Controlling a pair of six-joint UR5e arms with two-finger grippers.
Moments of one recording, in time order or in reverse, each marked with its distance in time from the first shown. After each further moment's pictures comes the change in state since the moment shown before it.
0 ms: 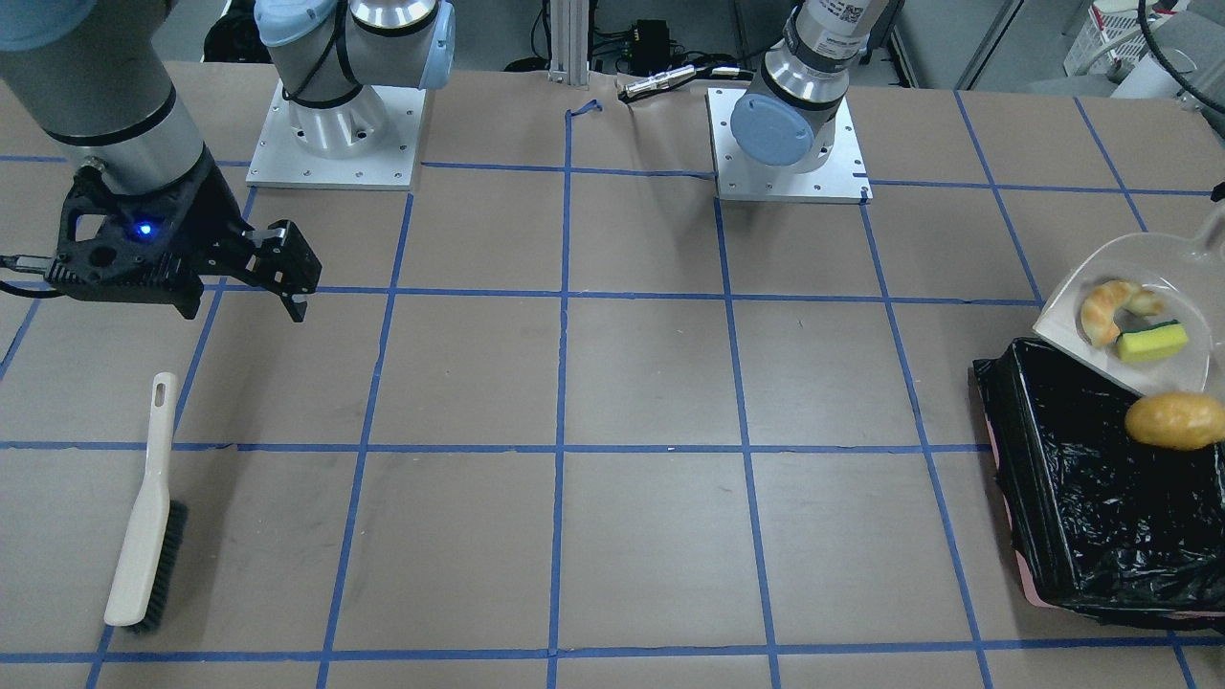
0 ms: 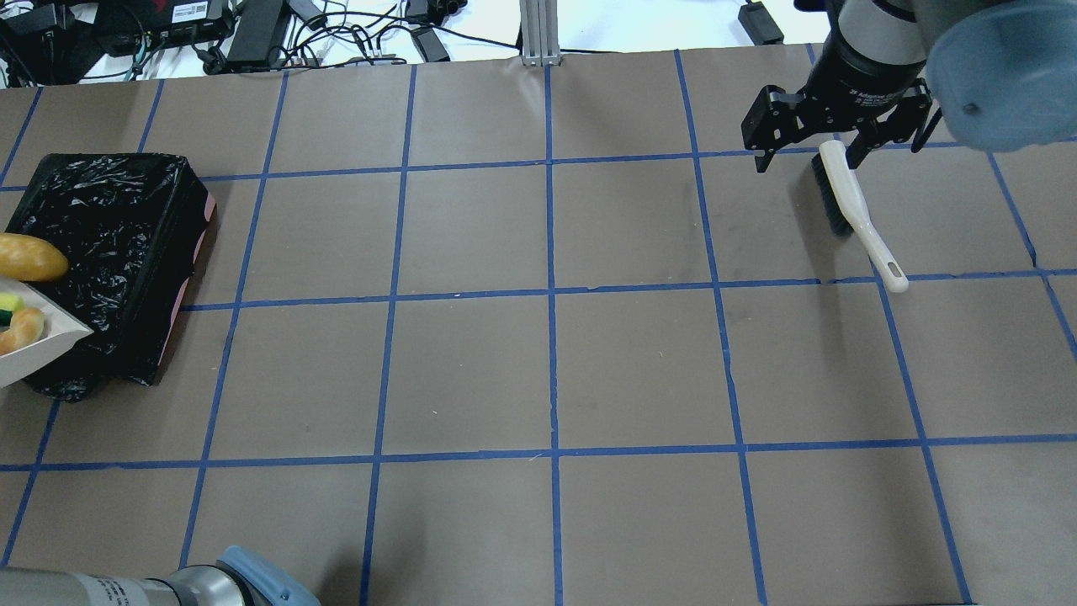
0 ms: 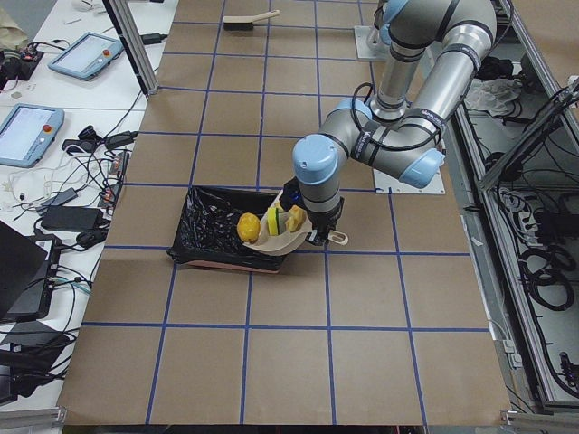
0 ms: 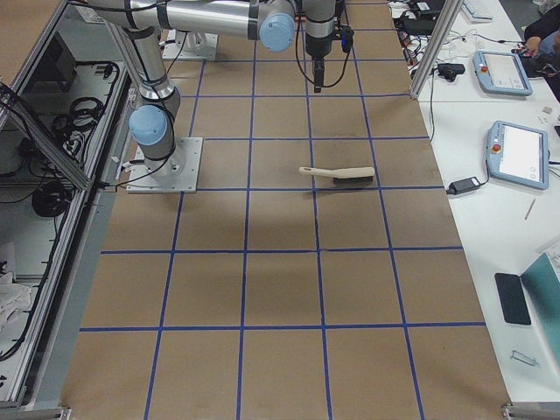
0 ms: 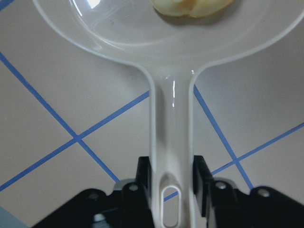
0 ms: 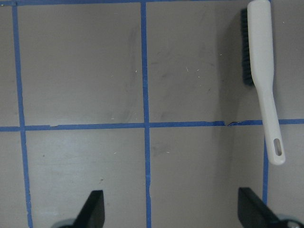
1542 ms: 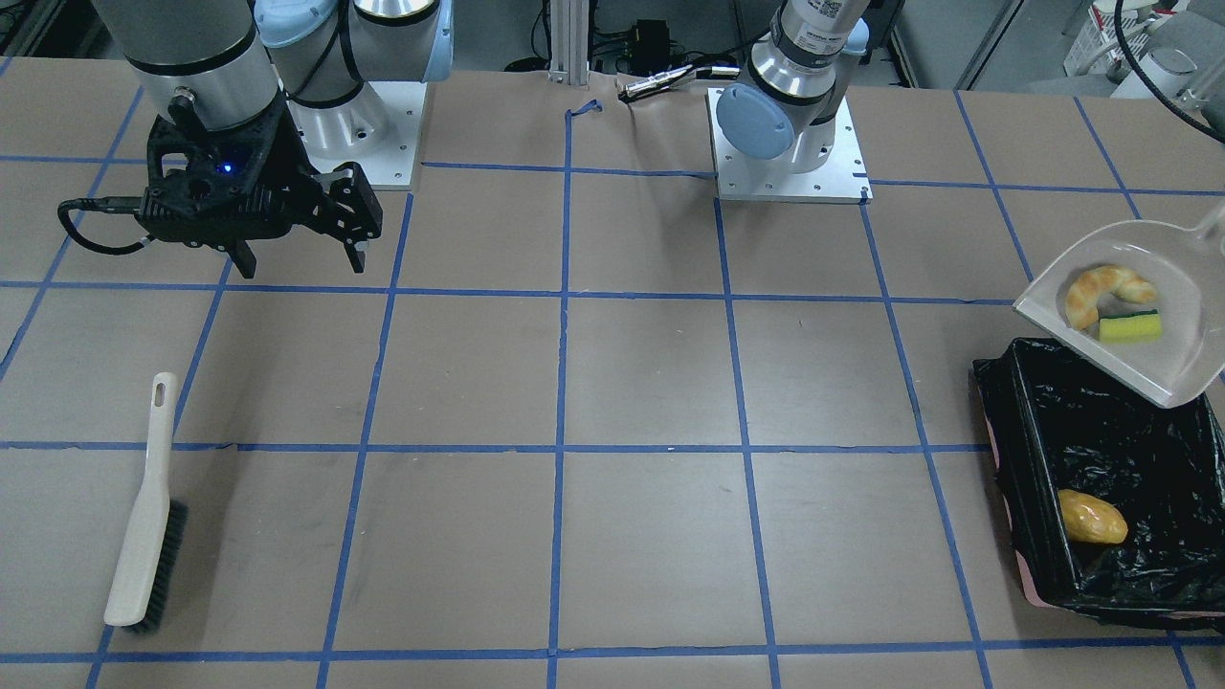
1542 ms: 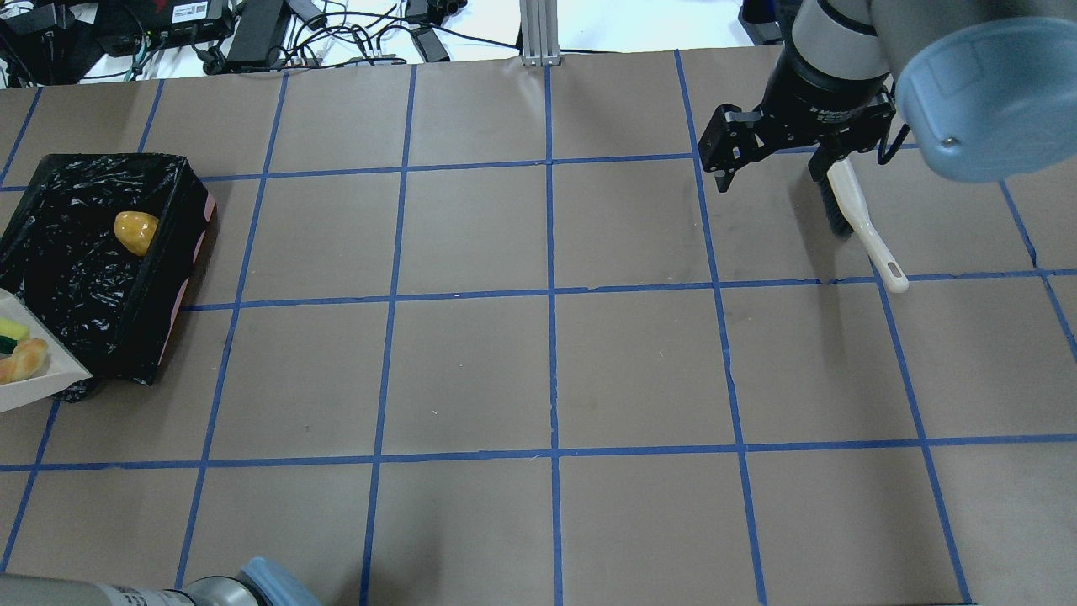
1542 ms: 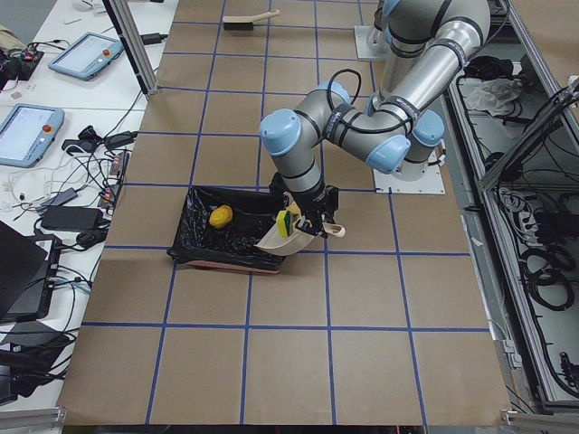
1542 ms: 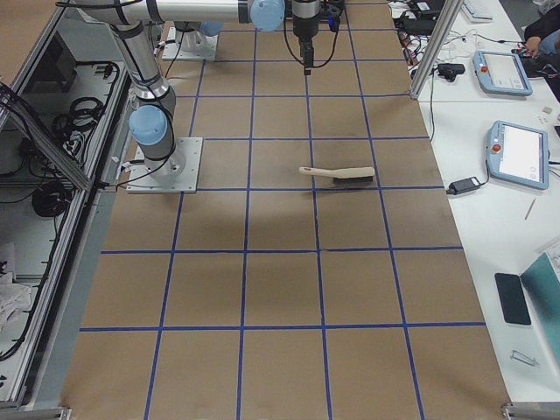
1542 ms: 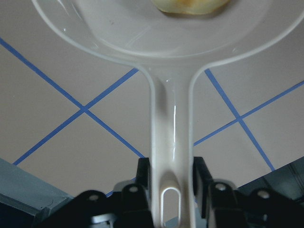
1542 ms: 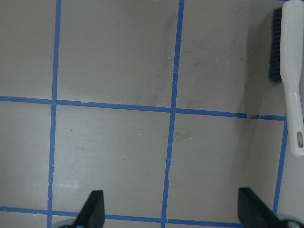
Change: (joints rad) left arm -0.144 -0.007 0.013 0.003 0.268 -0.031; right arm 0.079 -0.044 0.005 0.033 -0.002 -0.007
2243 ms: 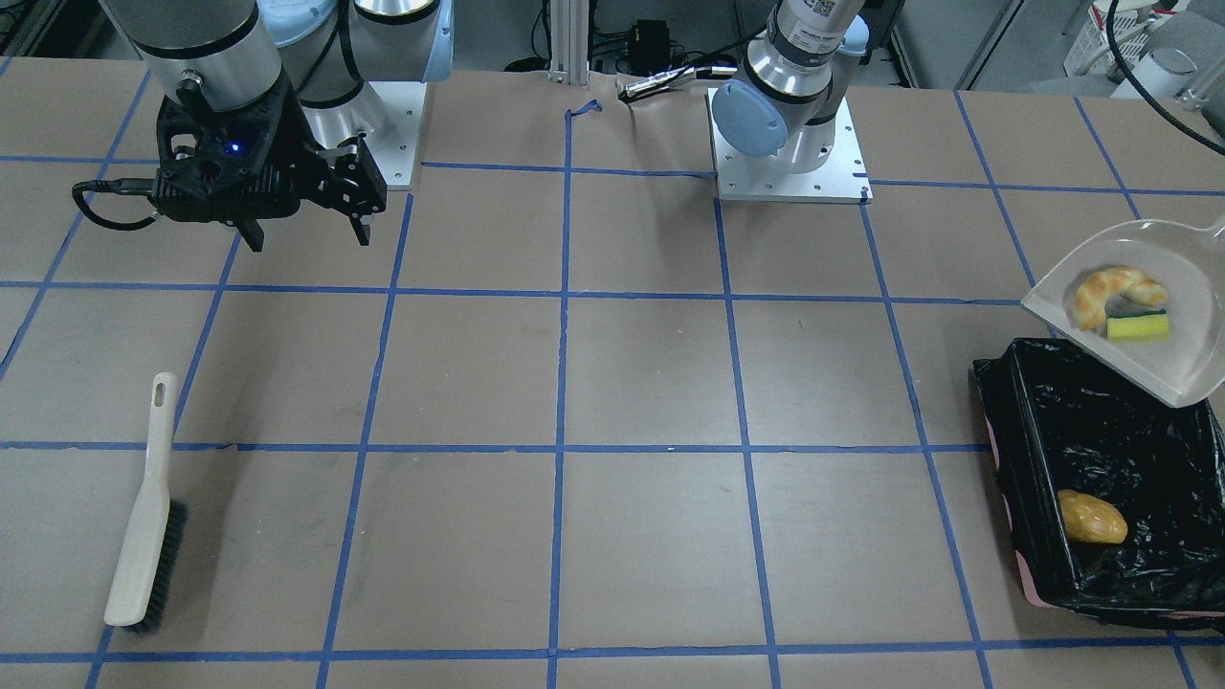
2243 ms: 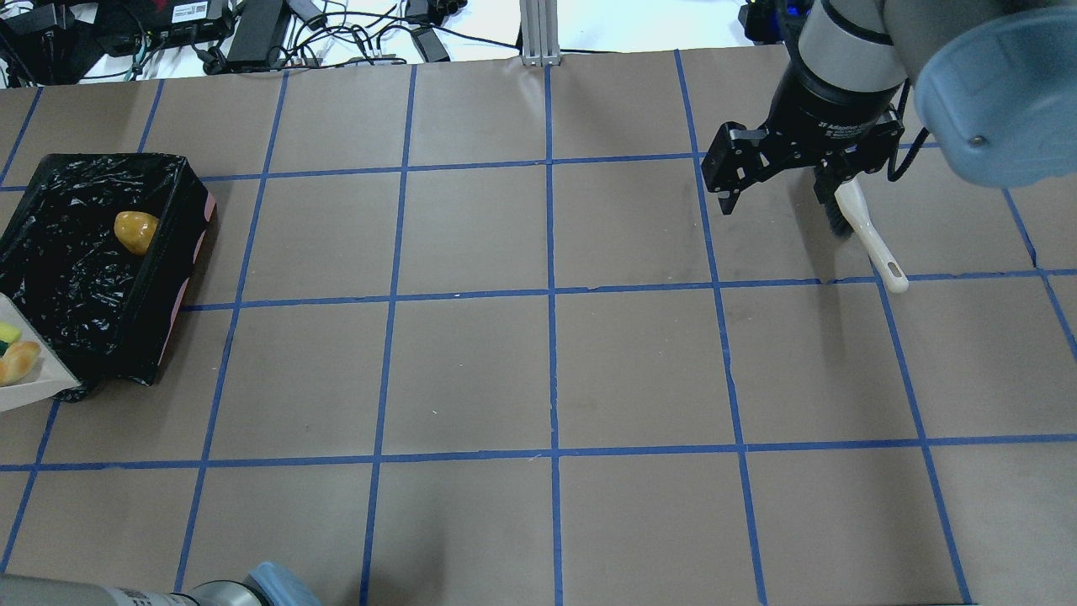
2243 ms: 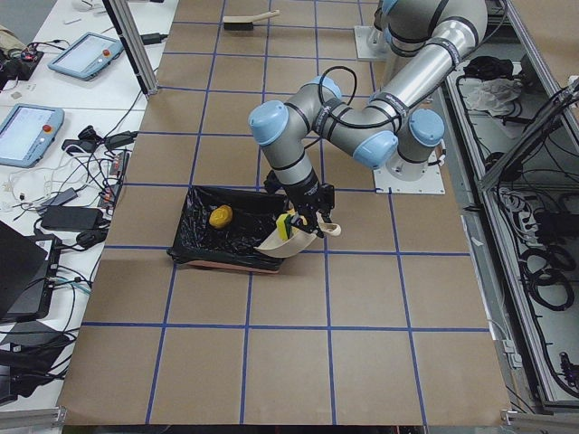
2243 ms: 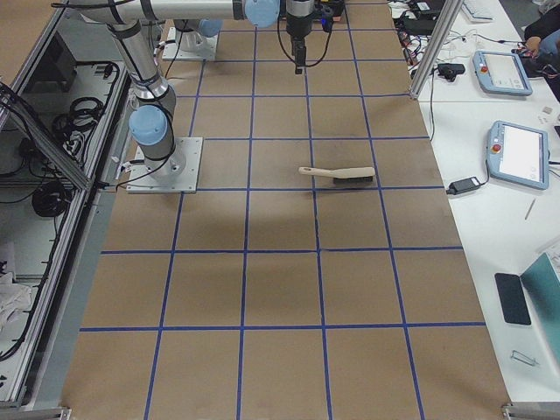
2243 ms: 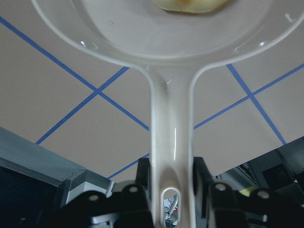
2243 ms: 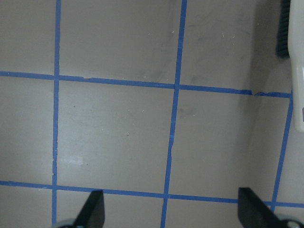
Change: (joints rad) left arm -0.047 -0.012 0.003 0.043 0.092 -0.001; right arm -0.001 -0.023 0.000 0.087 0.005 -0.005
